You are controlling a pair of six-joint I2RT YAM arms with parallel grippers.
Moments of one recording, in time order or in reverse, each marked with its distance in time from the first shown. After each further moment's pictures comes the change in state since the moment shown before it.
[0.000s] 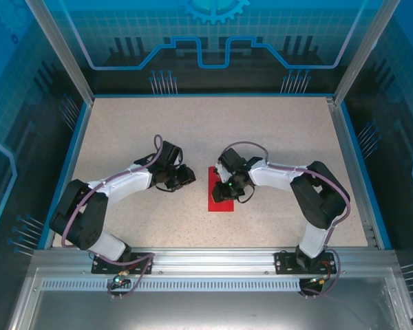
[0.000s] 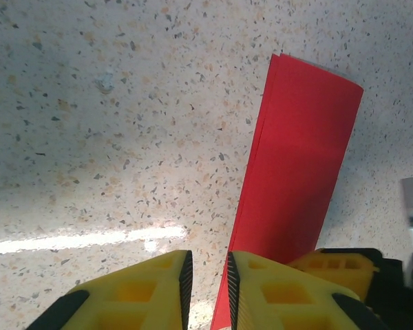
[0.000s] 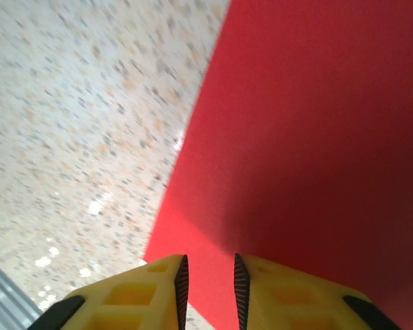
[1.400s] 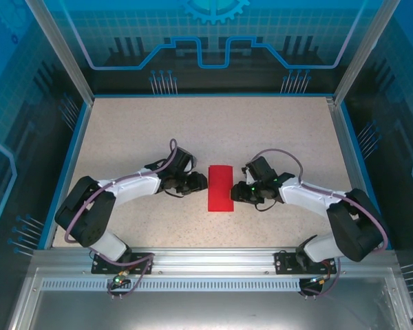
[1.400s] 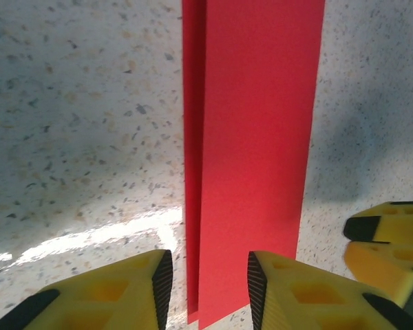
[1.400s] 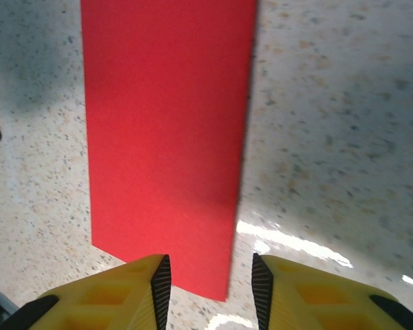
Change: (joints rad) left arm -0.112 0.046 -0.016 0.100 0.041 0.073; right arm -0.120 -0.342 -0.363 0.205 0.072 0.248
